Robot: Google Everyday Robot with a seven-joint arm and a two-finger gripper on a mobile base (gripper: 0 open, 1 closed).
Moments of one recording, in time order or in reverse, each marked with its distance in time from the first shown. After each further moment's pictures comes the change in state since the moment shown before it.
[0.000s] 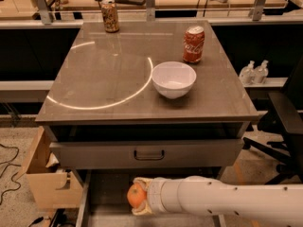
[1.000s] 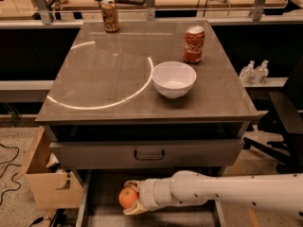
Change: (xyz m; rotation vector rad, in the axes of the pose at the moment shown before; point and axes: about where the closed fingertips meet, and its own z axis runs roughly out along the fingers) arm 0.022 0.004 0.092 -0.100 -0.169 0.035
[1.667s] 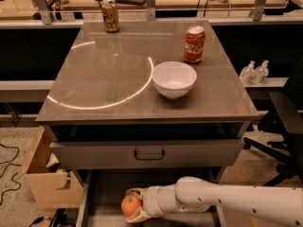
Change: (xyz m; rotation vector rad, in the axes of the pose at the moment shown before) arm 0.028 0.025 0.015 -0.056 -0.076 0.069
